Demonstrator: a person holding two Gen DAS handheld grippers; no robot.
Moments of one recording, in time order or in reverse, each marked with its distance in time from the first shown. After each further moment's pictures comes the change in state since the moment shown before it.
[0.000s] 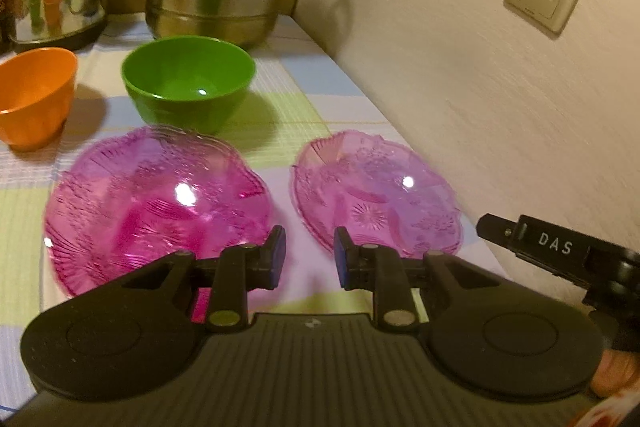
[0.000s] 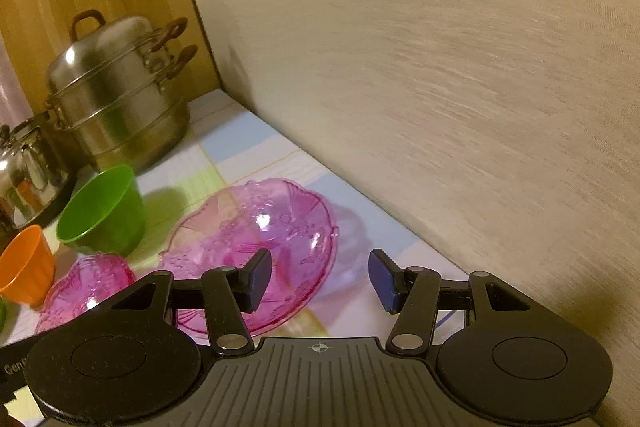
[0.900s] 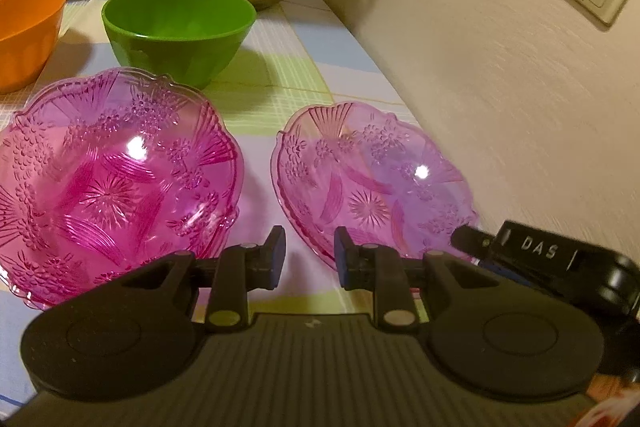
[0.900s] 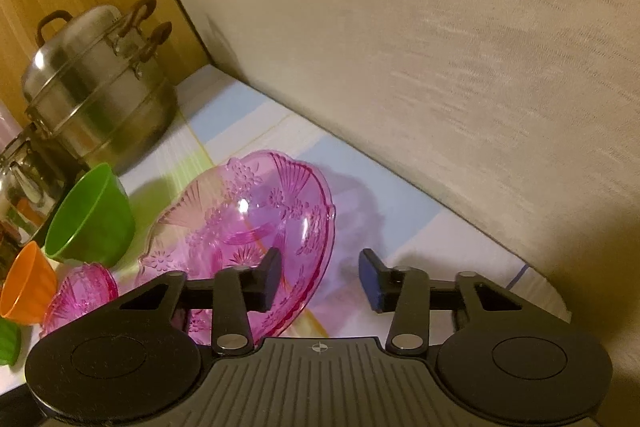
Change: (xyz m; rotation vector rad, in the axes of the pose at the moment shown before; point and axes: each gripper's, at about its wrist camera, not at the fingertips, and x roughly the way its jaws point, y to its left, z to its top) left arm 0.053 -0.008 -0.008 -0.123 0.047 0.028; right arm 0.059 -0.024 0.002 0.116 0.114 0.063
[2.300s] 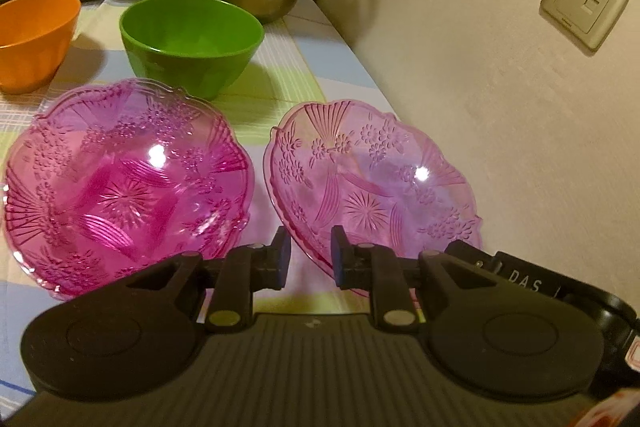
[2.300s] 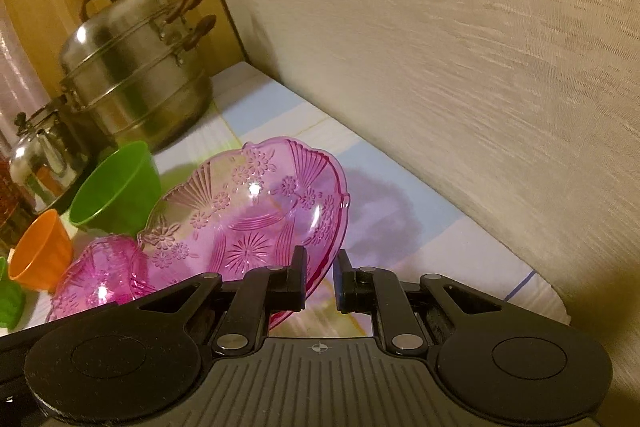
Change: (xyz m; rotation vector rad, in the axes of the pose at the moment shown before) left arm -0.031 0.003 0.003 -0.025 -0.026 -0.017; right arm -0.028 0.023 -0.015 -0.119 -0.033 0.037
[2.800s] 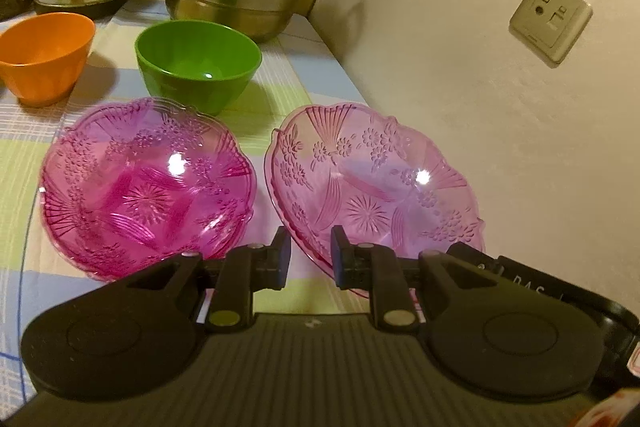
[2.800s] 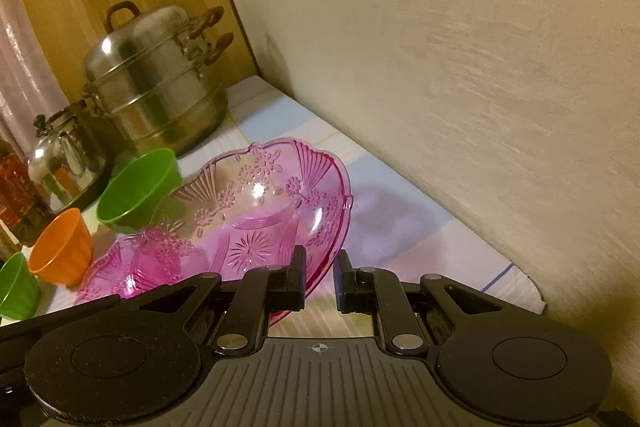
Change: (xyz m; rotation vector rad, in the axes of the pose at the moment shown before) left arm -0.046 -0.002 -0.004 0.011 -0.032 -0.016; right arm -0.046 0.008 -0.005 -0.025 -0.038 0.014
